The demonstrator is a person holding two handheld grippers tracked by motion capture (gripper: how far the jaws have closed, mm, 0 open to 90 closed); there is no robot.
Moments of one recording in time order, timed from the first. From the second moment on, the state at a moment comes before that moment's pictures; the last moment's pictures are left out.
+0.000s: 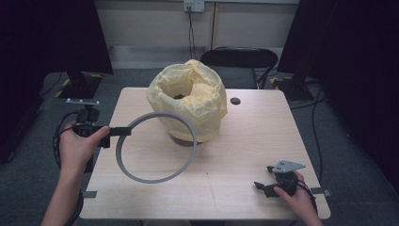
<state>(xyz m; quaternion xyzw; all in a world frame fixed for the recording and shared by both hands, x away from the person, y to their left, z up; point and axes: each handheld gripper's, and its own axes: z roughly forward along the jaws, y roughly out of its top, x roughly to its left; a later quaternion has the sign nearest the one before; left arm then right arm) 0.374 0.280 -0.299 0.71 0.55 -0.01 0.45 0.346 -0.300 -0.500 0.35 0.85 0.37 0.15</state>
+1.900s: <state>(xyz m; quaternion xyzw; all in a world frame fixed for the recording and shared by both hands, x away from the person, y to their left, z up) 0.380 0.274 -0.419 0.70 0.59 0.01 0.40 0.346 -0.300 -0.500 0.35 0.85 0.37 0.15</state>
